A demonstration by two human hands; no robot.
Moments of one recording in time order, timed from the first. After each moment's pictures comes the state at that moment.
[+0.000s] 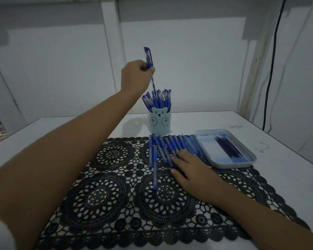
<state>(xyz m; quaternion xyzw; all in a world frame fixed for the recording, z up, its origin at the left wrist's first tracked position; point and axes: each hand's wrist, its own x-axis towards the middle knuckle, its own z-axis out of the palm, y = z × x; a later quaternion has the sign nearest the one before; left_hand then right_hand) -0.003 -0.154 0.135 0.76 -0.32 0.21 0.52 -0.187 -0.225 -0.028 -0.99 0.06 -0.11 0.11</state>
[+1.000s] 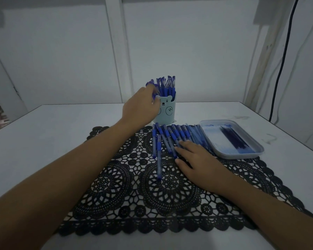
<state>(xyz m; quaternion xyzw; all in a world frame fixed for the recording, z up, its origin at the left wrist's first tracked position) -0.015 -0.130 0.049 0.84 -0.39 0.23 0.31 -0.185 -0.226 -0.031 -0.99 0.05 -0.12 0.11</state>
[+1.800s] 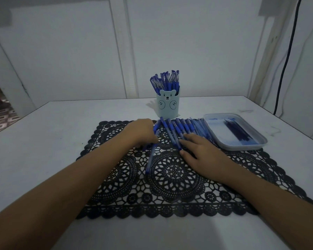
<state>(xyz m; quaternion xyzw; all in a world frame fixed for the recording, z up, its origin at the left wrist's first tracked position) -0.043 -0.101 0.024 0.94 -0.32 -0.06 0.06 -0.186 -0.224 -0.029 -0.98 0.05 -0.13 0.11</state>
